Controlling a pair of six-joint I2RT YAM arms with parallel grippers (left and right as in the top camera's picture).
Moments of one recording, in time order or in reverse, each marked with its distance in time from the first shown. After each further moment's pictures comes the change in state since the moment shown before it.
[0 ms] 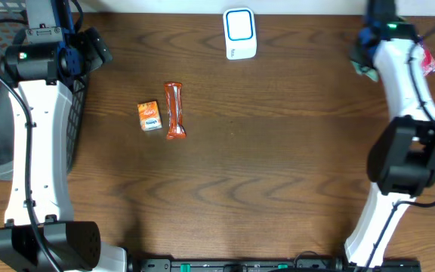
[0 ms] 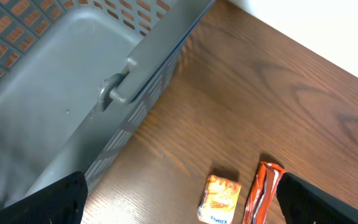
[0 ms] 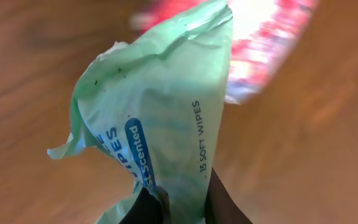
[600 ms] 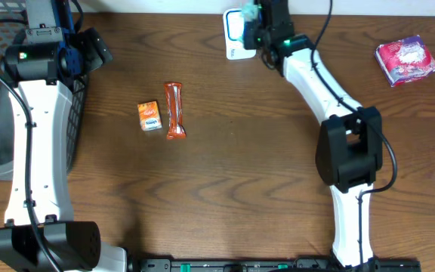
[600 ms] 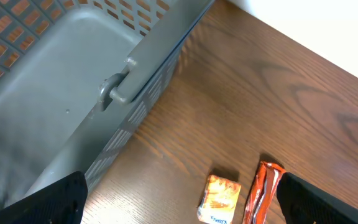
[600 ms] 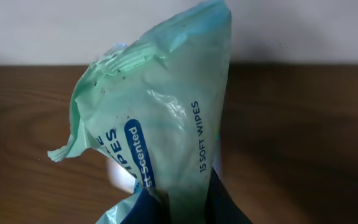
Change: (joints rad) left arm 0.000 0.000 0.000 0.000 0.000 0.000; right arm 0.423 0.110 -0.008 0.546 -0.314 -0.169
